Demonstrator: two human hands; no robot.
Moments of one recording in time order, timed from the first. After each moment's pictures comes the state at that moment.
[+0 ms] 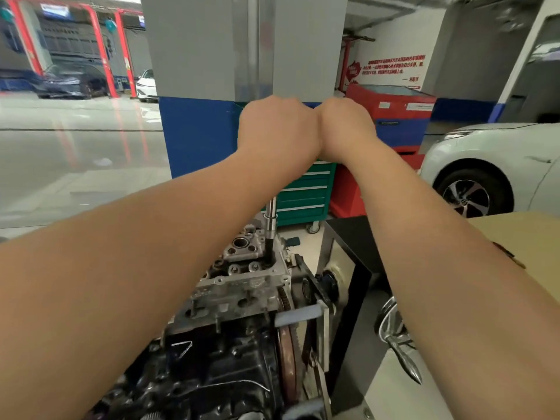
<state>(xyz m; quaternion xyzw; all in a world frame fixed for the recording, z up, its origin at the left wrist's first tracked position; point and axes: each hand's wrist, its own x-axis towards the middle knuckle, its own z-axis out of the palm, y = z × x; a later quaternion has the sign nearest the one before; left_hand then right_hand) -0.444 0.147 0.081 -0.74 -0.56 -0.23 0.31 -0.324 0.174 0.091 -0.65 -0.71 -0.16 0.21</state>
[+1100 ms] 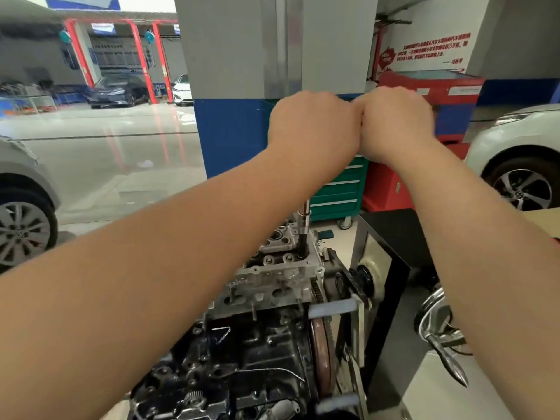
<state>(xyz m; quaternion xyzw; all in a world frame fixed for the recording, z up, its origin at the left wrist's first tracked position) -0.447 0.124 0.076 -0.74 -0.52 -0.26 0.35 -0.323 0.140 0.082 -0.62 -0.70 -0.26 0.25</state>
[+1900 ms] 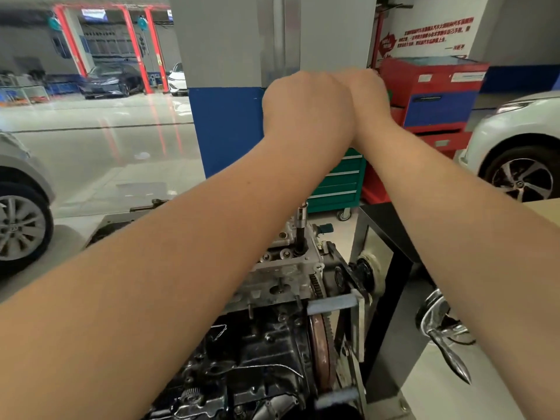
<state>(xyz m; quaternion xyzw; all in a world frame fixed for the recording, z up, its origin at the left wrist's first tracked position) -0.441 0.137 0.074 -0.72 -0.57 -0.22 0.33 -0.344 0.190 0.076 -0.55 -0.75 -0.22 0.31</state>
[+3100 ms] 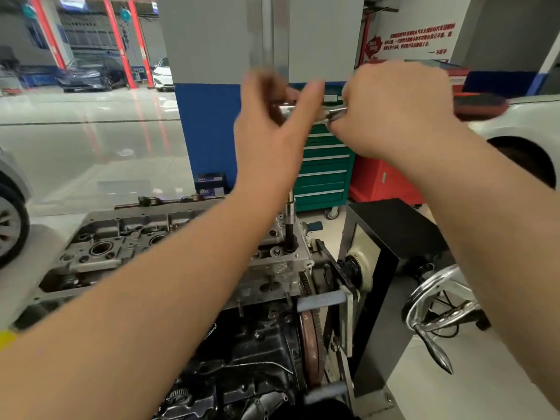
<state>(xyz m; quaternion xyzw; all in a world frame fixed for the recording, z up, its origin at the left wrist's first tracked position) -0.469 0.126 0.024 -0.62 -0.31 -0.71 -0.15 -0.329 0.121 0.086 -0.63 -0.67 -0.35 0.21</state>
